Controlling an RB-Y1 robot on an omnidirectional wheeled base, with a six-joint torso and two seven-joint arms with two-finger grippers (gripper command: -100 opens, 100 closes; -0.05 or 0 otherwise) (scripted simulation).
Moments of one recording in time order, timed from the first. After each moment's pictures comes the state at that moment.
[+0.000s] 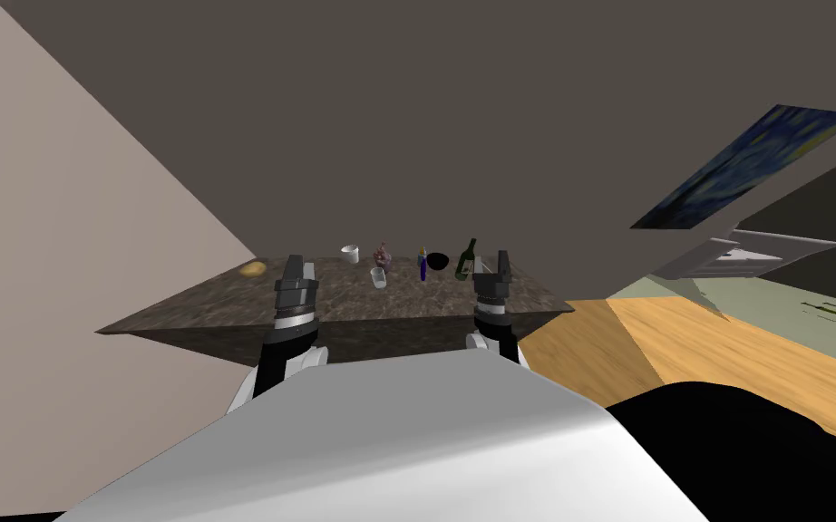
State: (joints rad) left arm 0.48 0.02 0.07 -2.24 -0.09 -0.53 -0.15; right arm 0.49 -0.02 0.07 -2.24 -0.04 -0.63 -0.04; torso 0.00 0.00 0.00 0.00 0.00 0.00
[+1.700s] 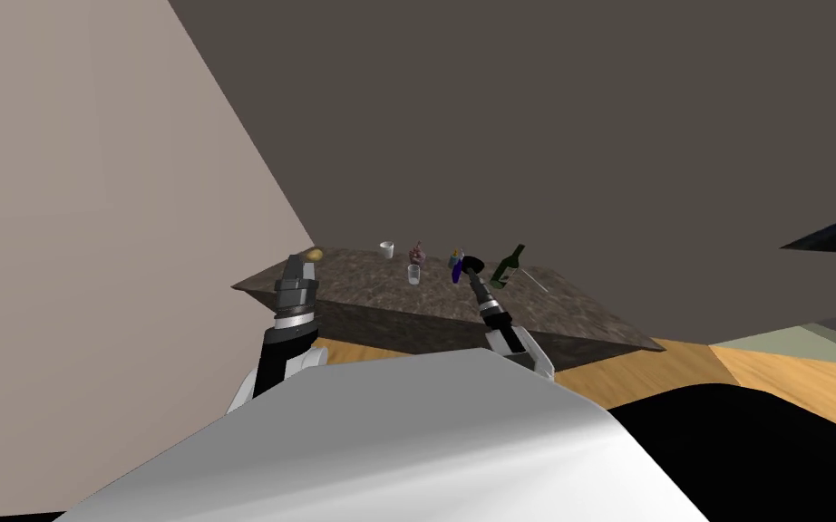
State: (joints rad) left arm 0.48 0.02 0.07 -2.24 -0.09 -0.53 -0.15; right arm 0.37 -0.34 -0.06 -1.92 0.15 -0.34 0.11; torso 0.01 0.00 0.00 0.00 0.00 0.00
